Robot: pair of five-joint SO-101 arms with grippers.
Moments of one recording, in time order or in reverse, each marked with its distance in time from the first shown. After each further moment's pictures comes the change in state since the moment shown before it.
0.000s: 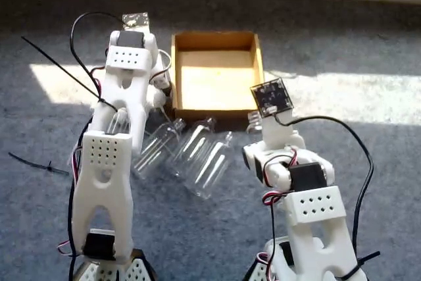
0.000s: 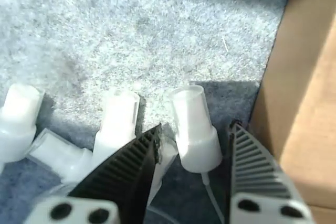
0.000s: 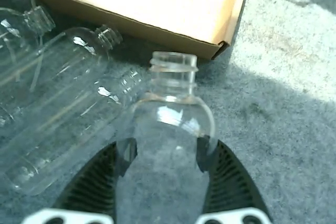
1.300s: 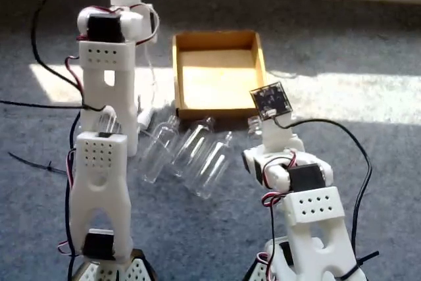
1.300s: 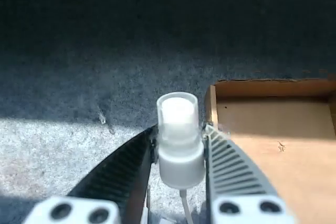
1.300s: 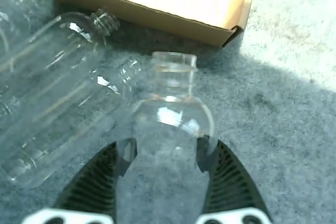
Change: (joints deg) left arm -1.6 -7.2 -31.5 1.2 -10.3; right arm 0.1 -0.1 2.0 0.0 0.0
